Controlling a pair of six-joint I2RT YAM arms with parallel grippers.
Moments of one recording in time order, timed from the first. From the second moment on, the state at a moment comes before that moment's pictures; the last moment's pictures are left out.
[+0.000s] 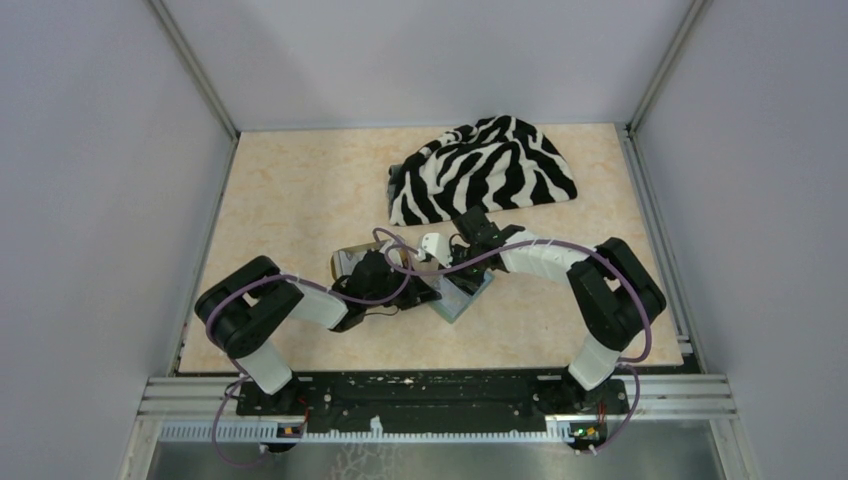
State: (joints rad) left arm -0.80 1.68 0.45 0.75 0.22 -1.03; right arm 0.66 1.66 0.95 -0.38 -0.31 -0.69
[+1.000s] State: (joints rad) left arm -0.80 1.26 0.29 0.71 0.23 -0.93; right arm 0.44 1.61 1.01 -0.41 -0.44 -0.47
